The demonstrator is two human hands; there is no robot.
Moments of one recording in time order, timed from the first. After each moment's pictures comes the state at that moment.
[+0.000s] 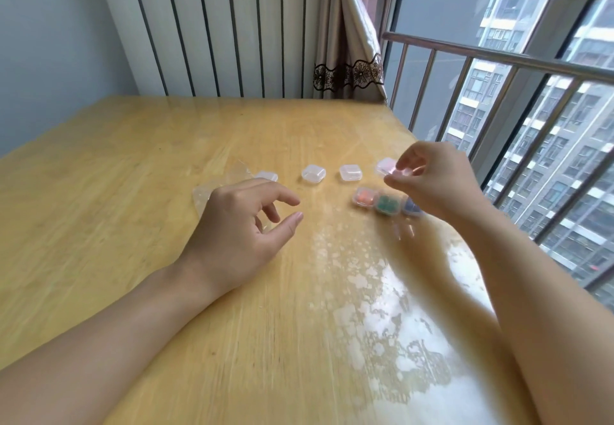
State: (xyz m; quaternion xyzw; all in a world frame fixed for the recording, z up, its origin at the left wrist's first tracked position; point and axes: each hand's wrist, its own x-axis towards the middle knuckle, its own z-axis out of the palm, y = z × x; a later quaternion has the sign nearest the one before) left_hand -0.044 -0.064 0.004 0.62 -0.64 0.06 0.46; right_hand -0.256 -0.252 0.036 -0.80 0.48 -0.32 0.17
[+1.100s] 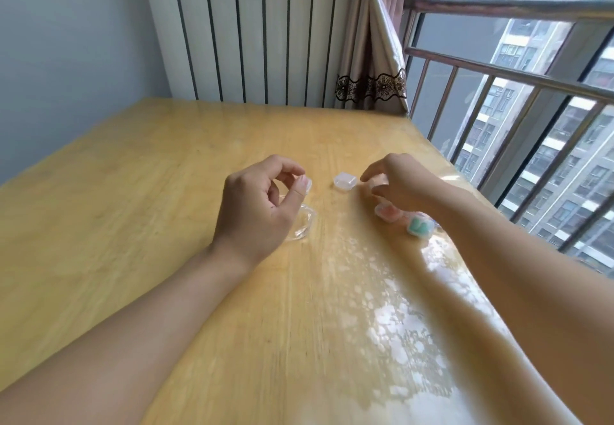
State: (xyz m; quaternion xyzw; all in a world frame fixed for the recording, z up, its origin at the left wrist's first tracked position) left_hand -0.021 -0.058 0.018 0.63 -0.53 0.08 0.56; right_hand -0.178 -0.271 0.035 -0.91 0.41 -0.08 0.05
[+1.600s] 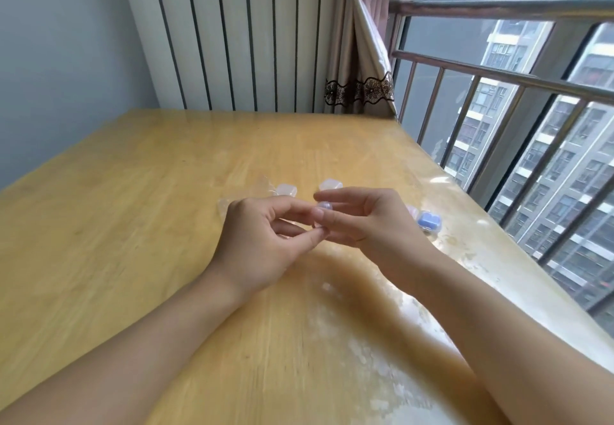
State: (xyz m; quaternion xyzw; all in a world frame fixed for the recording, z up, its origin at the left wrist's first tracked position) left_hand -0.055 -0.047 0.021 0.62 -0.52 -0.16 0.56; right_hand -0.198 -0.148 0.032 -0.66 0.29 -0.31 0.62
